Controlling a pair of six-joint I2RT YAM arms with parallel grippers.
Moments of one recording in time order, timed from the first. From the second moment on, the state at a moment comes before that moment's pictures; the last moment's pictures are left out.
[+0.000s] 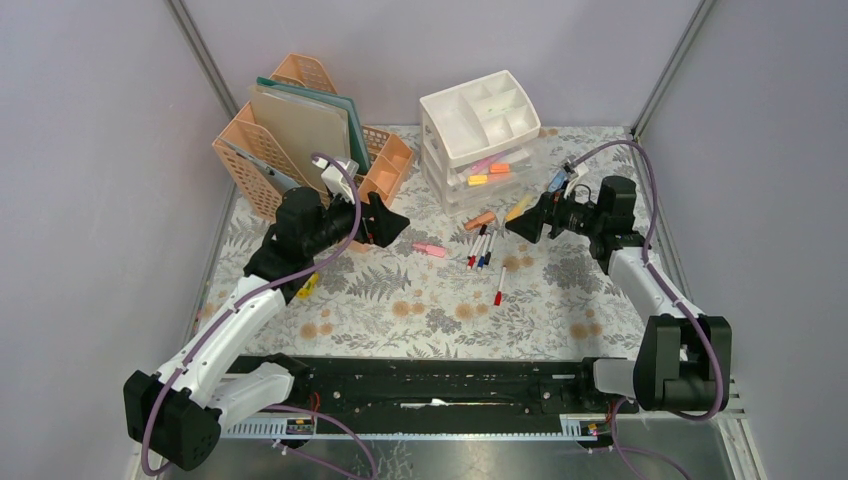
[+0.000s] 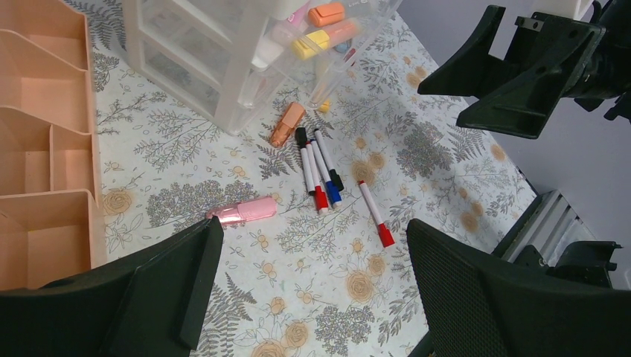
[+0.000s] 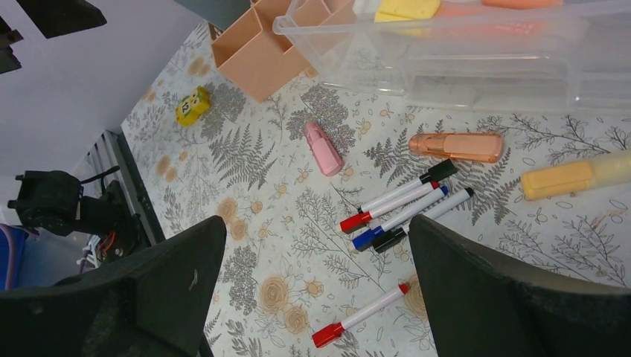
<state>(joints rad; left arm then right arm) -0.43 1.00 0.85 -0.09 0.35 -0.36 -0.01 1.28 0.77 0.07 -0.96 0.16</state>
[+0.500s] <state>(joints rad) -0.43 0.98 0.84 -0.08 0.36 -0.36 -0.05 1.31 0.70 0.21 -0.97 0.28</state>
